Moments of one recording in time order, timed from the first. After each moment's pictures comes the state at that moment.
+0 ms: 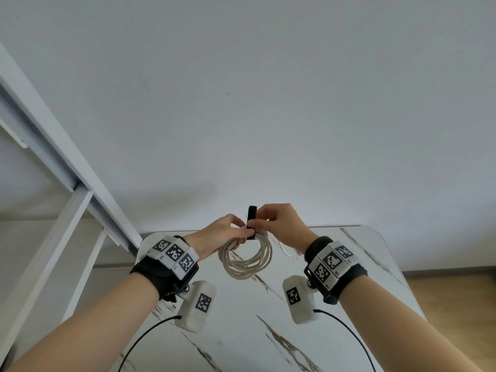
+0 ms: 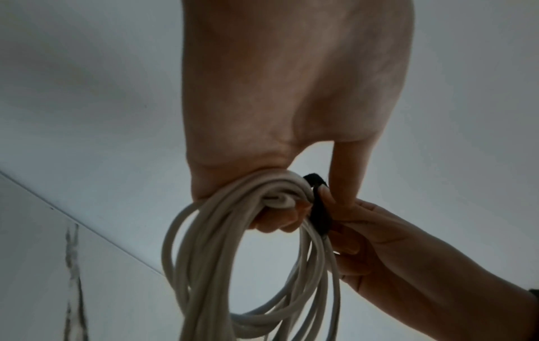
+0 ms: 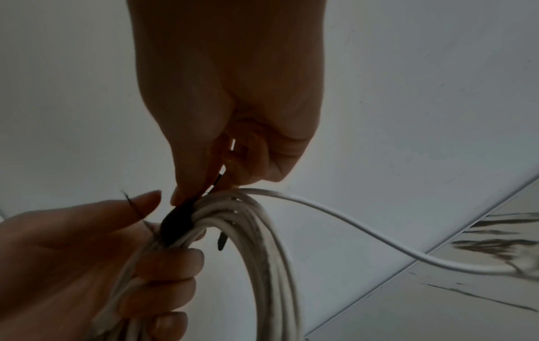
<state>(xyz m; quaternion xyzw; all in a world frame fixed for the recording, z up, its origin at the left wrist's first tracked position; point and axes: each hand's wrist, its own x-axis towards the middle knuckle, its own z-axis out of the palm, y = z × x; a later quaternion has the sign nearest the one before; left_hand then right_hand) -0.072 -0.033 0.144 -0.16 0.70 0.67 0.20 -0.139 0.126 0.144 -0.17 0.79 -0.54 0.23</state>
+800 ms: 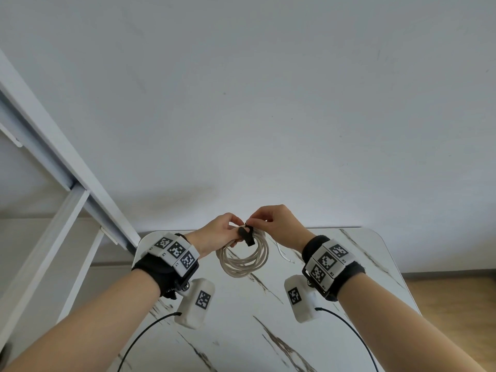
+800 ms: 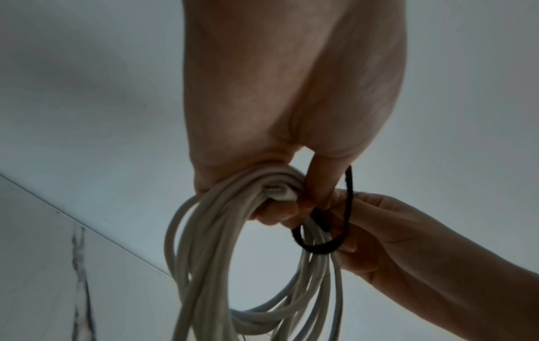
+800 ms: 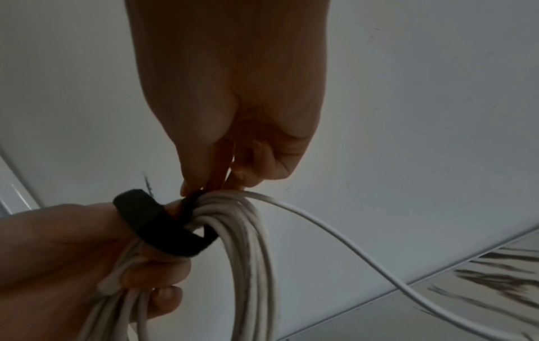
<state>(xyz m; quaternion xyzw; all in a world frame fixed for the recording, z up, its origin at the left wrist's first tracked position) -0.079 -0.032 0.133 -0.13 0.77 0.61 0.17 -0.150 0.127 0.138 -0.23 0.84 -0.45 0.22</state>
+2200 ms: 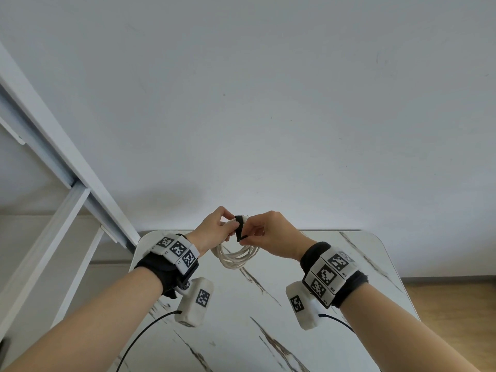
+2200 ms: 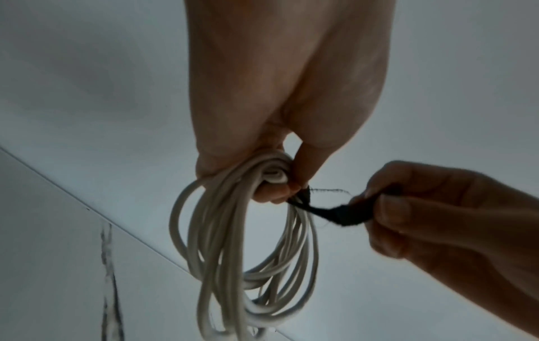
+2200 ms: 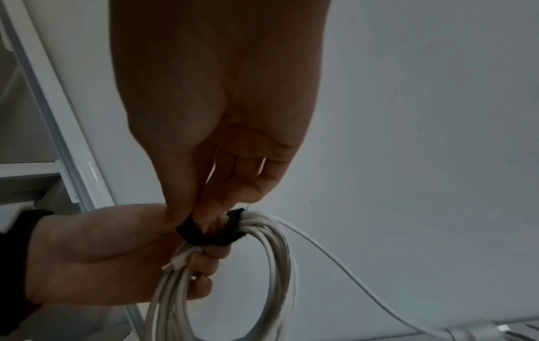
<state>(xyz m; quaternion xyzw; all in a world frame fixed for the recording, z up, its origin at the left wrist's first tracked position) -0.085 -0.037 0.115 -0.17 0.78 0.59 0.08 -0.133 0.129 0.153 -0.33 0.82 -0.40 0.24</state>
